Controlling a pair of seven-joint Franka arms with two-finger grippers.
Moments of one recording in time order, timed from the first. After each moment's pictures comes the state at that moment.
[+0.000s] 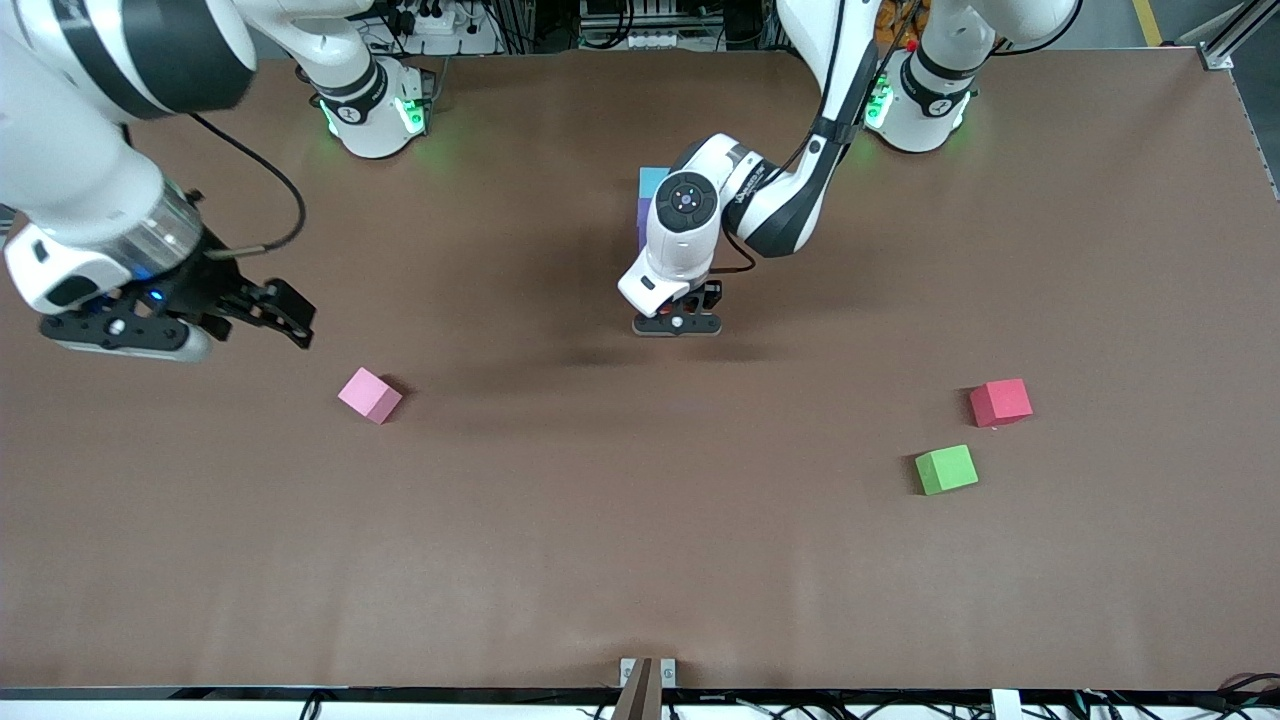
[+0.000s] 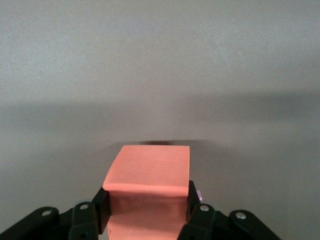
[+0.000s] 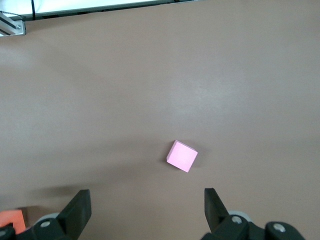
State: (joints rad) left arm -1.10 0.57 0.29 -1.80 -0.30 2.31 -0.62; right arm 0.01 0.09 0.21 -1.55 -0.04 1.75 0.32
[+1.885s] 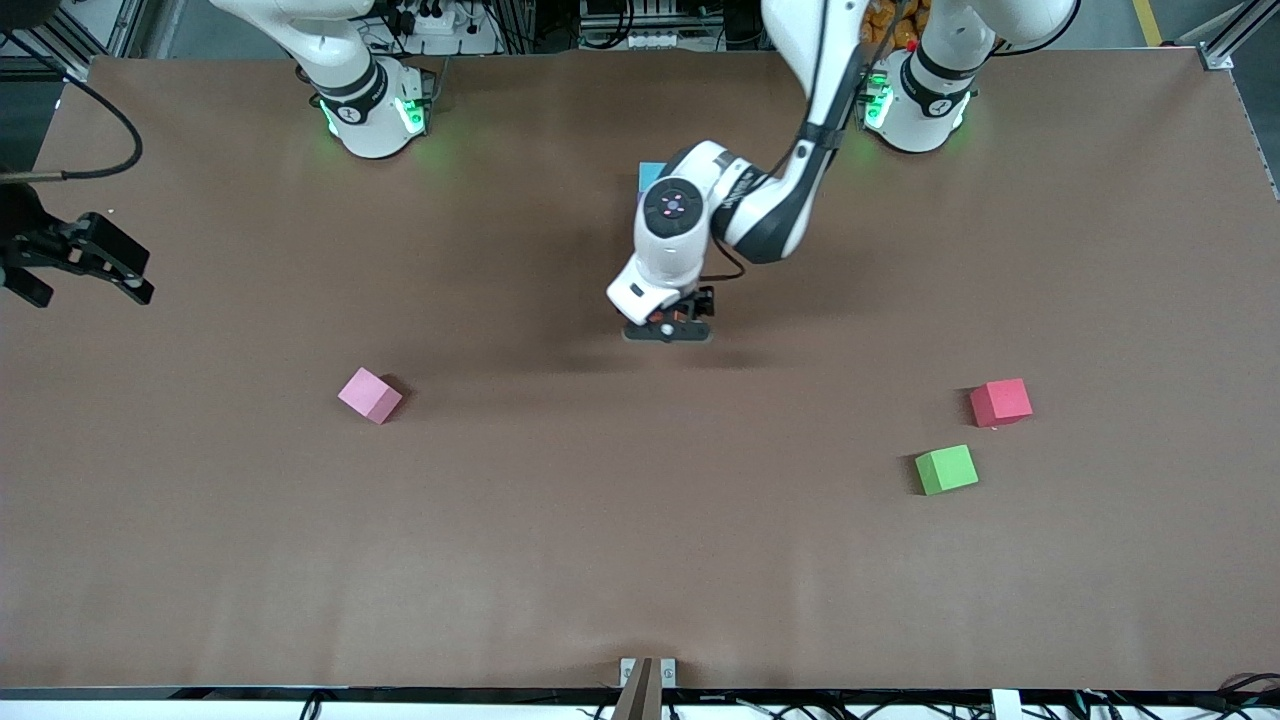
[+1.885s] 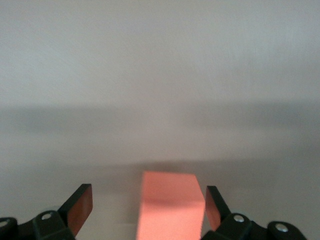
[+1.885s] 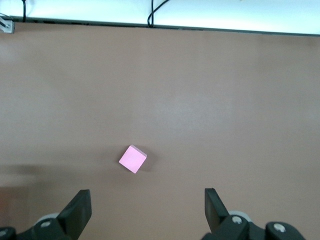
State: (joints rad) left arm -1.14 0.58 0.40 -1.72 -0.33 2.25 -0.61; right arm -0.06 0.02 0.10 -1.47 -0.04 1.66 0.00
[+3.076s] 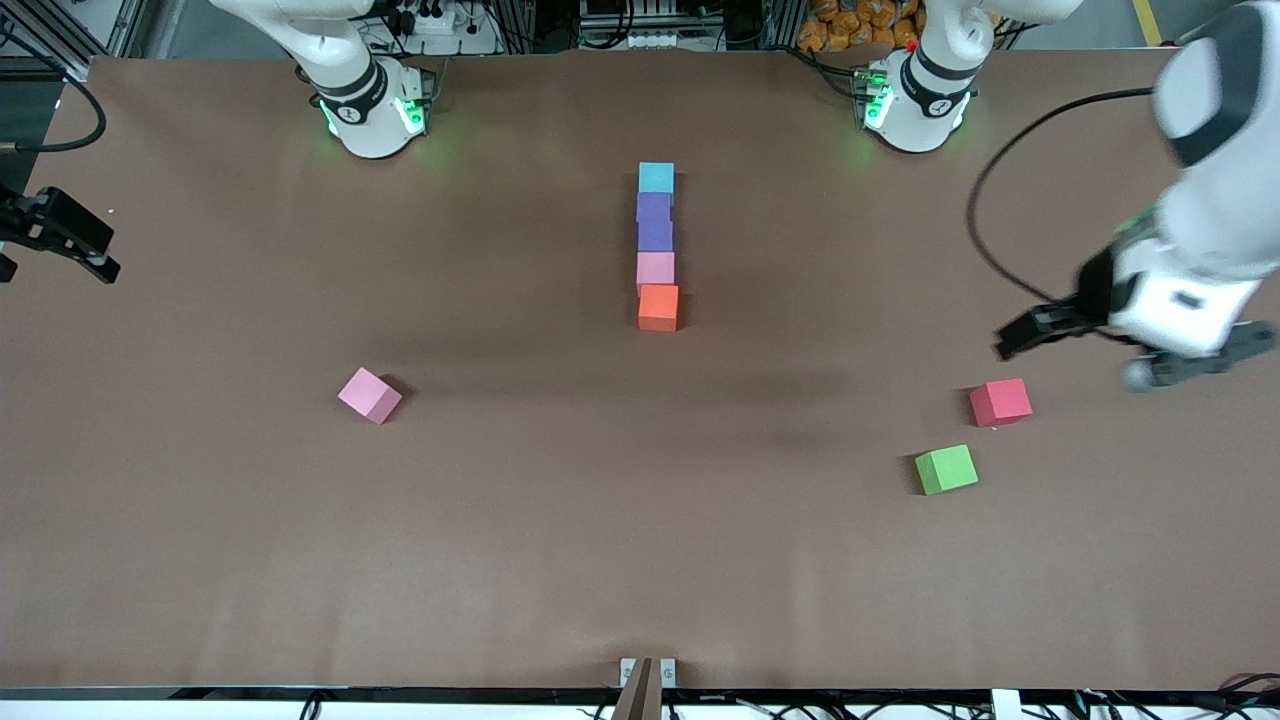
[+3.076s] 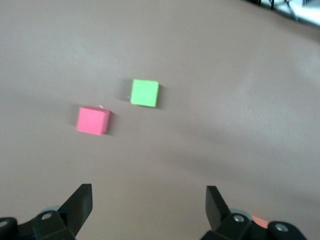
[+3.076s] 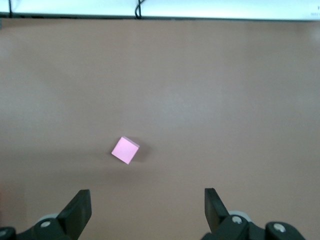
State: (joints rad) left arm -0.35 0.15 0.26 -1.52 -0.09 1.72 -0.40; right arm -0.06 0.00 0.06 -1.47 -0.04 1.59 0.00
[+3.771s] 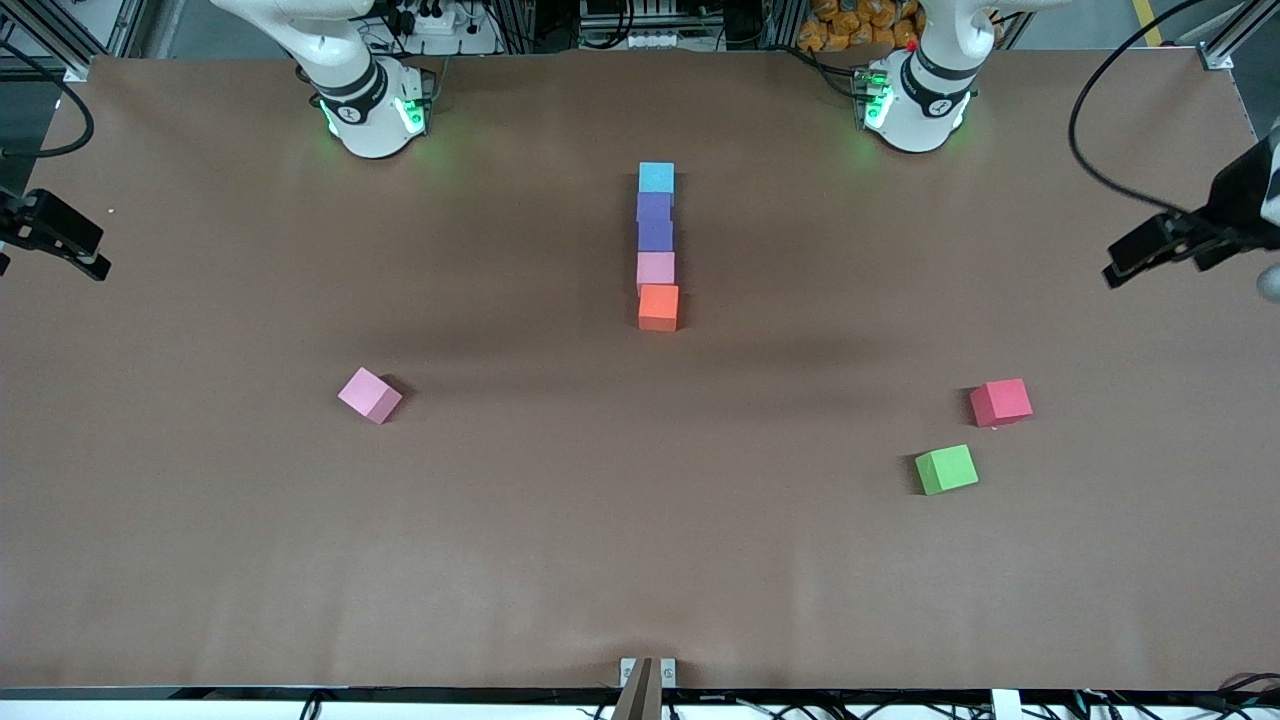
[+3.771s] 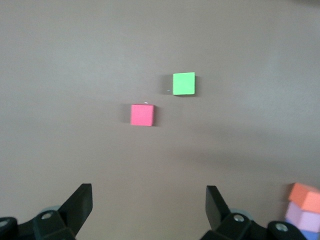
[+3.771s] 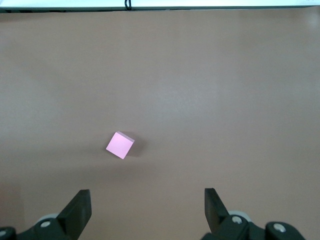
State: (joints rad) left arm -0.11 0.01 0.05 -1.49 0.04 1.53 -0.17; right arm -0.07 0.01 0.05 -1.47 -0.05 1.58 0.01
